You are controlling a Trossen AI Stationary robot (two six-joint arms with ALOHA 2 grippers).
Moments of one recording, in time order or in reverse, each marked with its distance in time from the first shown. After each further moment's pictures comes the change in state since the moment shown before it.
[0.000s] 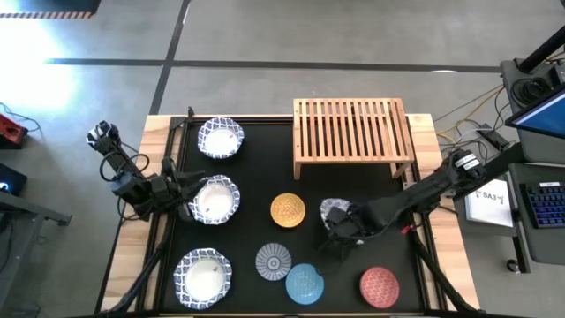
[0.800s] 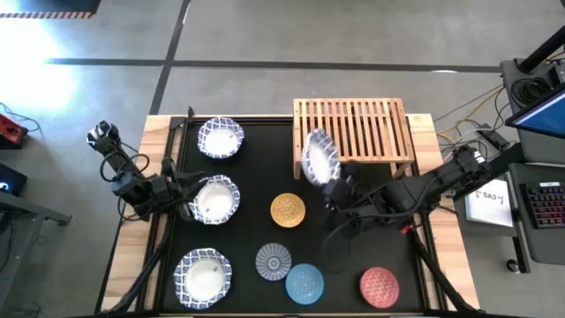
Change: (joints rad) left arm 0.000 0.000 0.000 -0.007 0.000 0.000; right arm -0.020 -0.049 0.368 -0.171 0.754 -0.489
